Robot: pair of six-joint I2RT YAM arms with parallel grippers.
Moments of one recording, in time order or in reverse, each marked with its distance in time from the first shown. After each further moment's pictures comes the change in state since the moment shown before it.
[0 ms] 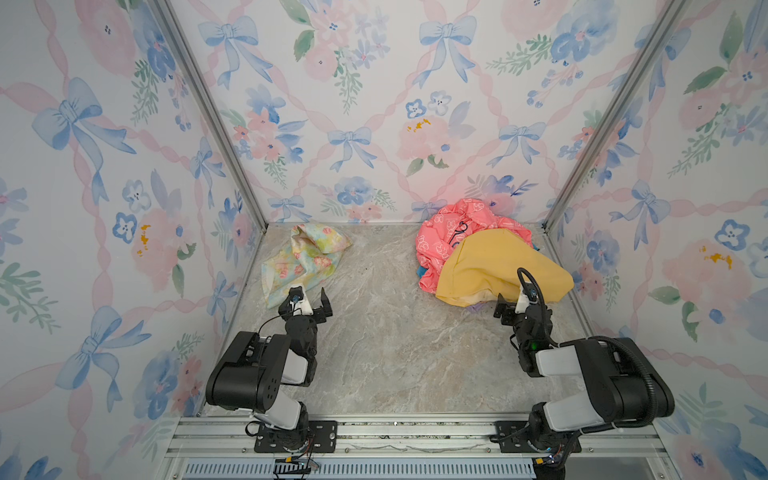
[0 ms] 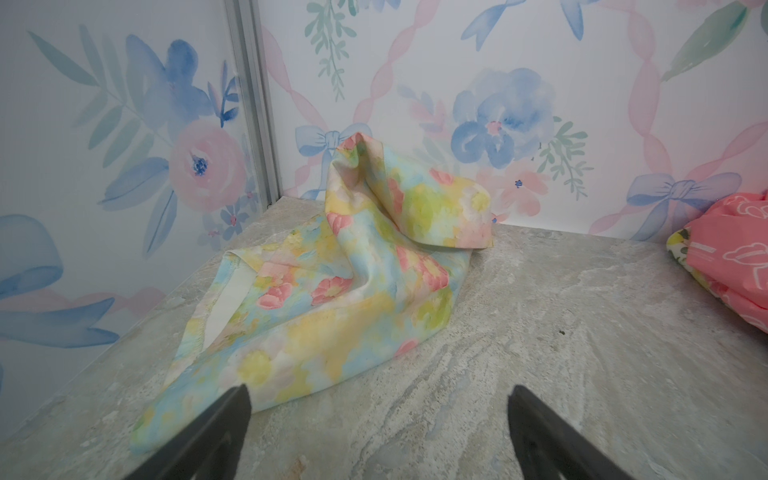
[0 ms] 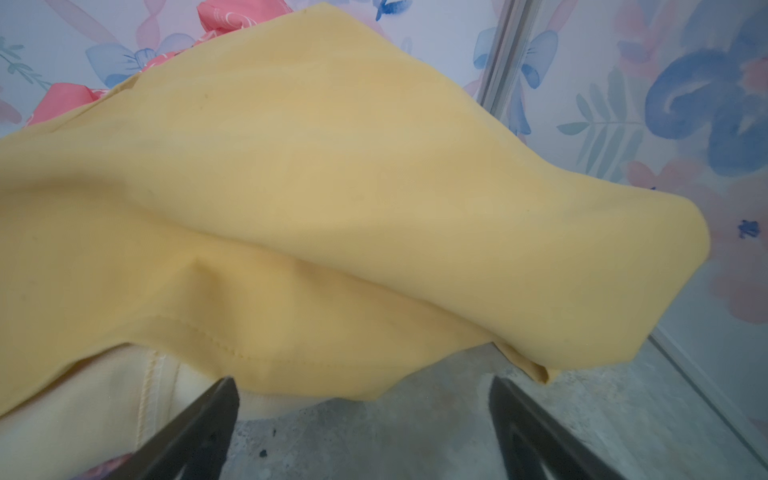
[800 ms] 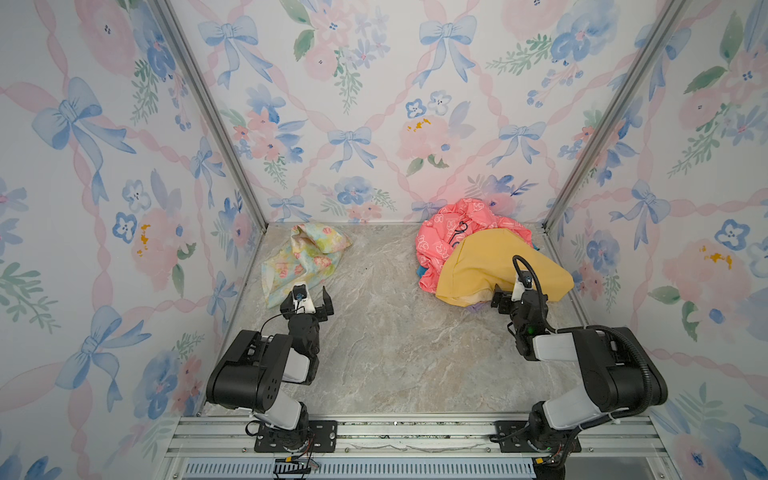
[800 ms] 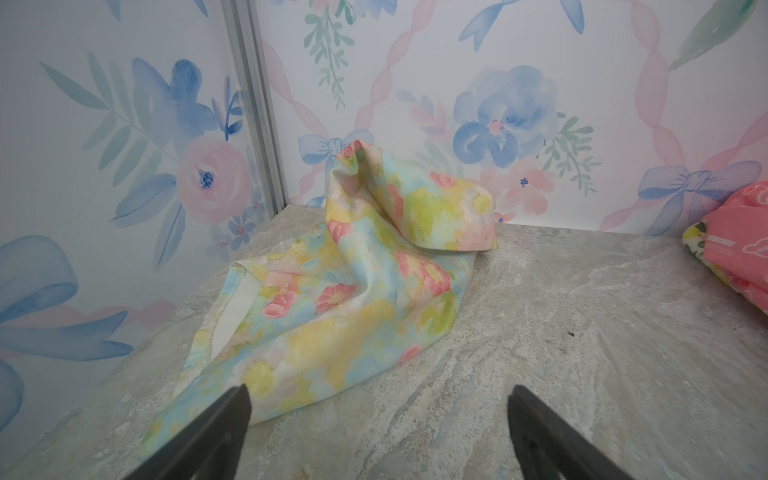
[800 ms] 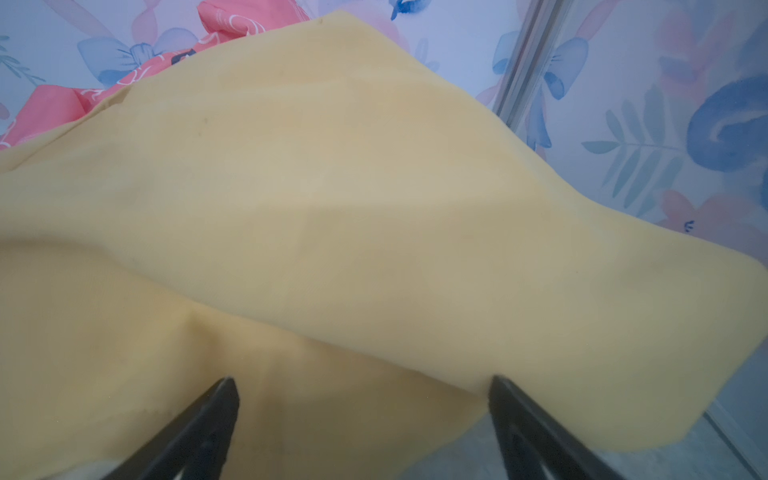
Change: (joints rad) left arm -0.034 0.002 0.017 -0.006 -0.045 0.044; right arm 0.003 0.014 0.149 -0.164 -0.006 -0.019
